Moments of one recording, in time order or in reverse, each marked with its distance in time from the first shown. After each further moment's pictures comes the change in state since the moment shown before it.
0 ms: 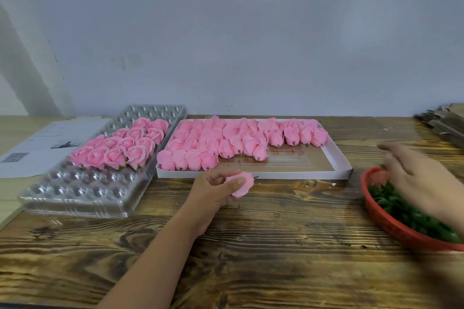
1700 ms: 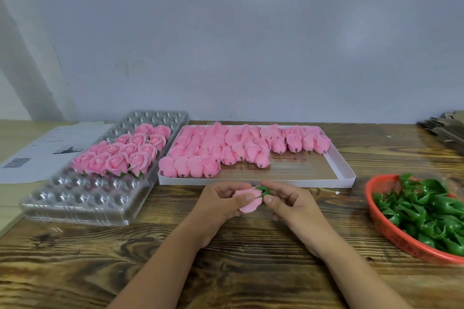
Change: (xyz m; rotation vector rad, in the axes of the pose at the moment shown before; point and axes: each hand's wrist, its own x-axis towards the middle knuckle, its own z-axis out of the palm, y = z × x) left_hand 0.002 -0.007 0.002 -0.003 -0.080 -0.047; right_hand -0.029 -0.117 0.132 1.131 -0.334 -0.091
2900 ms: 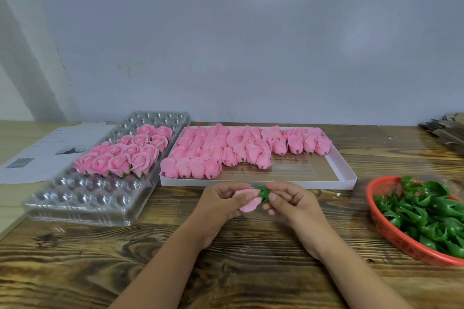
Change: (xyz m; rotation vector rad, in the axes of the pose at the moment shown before) left_hand 0.000 0.001 0.002 -0.026 0.001 0.015; right_hand 0.002 0.007 0.000 0.229 0.071 0.074
